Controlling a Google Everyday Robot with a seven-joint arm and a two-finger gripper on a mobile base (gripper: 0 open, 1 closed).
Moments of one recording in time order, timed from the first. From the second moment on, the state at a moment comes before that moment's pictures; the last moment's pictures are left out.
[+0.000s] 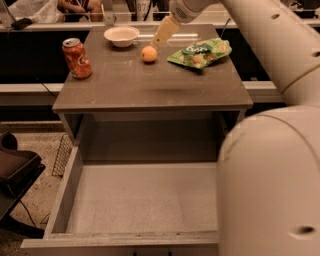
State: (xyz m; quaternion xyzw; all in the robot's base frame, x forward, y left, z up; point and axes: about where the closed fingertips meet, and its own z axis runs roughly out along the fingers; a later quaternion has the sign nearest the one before) arm 0.819 -0.042 0.978 -0.49 0.75 -0.02 0.43
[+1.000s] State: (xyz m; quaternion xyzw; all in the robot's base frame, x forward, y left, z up) arm 0.861 -0.010 0.927 -0.48 0.77 0.03 0.43
